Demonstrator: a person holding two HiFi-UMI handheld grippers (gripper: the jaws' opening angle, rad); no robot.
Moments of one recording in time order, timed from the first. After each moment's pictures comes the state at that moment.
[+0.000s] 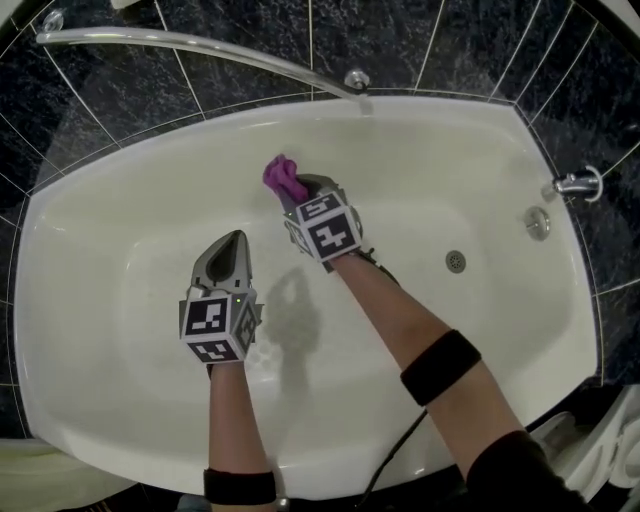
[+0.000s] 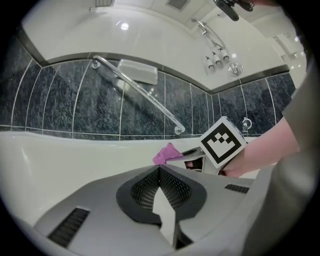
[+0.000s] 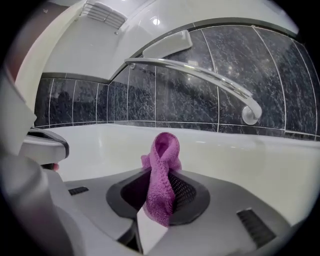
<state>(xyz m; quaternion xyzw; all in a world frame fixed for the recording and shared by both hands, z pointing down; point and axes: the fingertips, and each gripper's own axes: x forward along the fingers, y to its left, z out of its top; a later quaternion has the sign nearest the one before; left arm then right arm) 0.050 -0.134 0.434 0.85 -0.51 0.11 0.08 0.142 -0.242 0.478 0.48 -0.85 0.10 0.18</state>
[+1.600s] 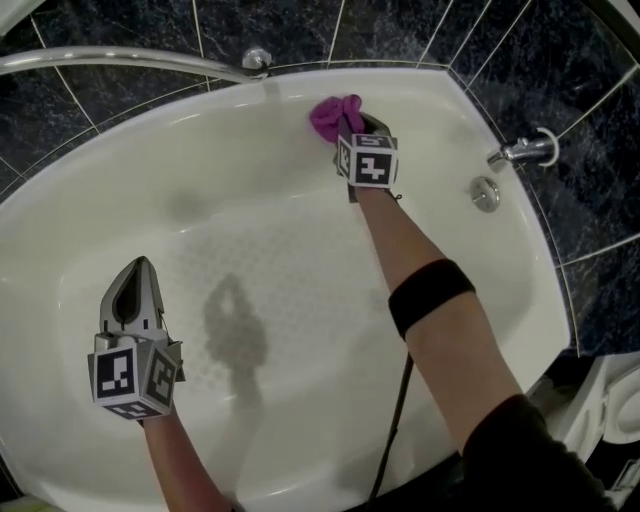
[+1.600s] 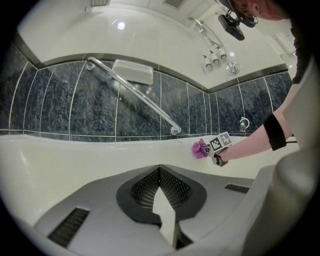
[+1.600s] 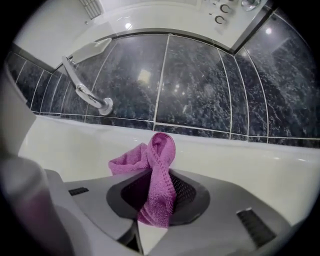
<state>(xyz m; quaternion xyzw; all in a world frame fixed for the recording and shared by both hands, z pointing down) 0.064 -0.128 0.417 0.85 -0.51 0.11 0.08 0.494 -0.304 0.487 0.73 -0.66 0.06 0.14</state>
